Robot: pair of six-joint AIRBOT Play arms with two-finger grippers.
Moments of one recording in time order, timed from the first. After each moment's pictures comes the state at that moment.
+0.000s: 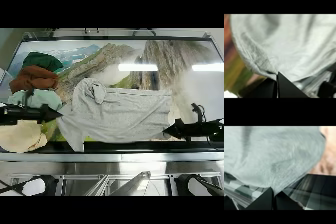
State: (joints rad) left arm 0.45 -1.37 0.84 0.63 -1.38 -0.94; right arm -0.40 -1.06 0.51 -0.73 1.27 1.19
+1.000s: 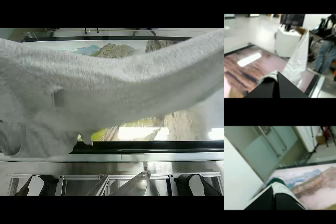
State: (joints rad) left arm 0.90 -0.87 1.59 -0.24 -1.84 -0.96; right arm -0.79 -0.76 1.30 -0.04 1.42 1.11
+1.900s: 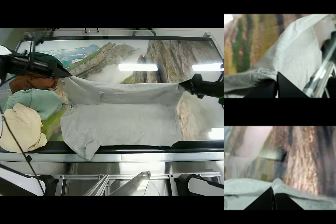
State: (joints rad) left arm 0.17 -1.83 1.74 0.59 -1.51 -1.01; right arm -0.41 -1.40 1.00 -0.44 0.96 0.99
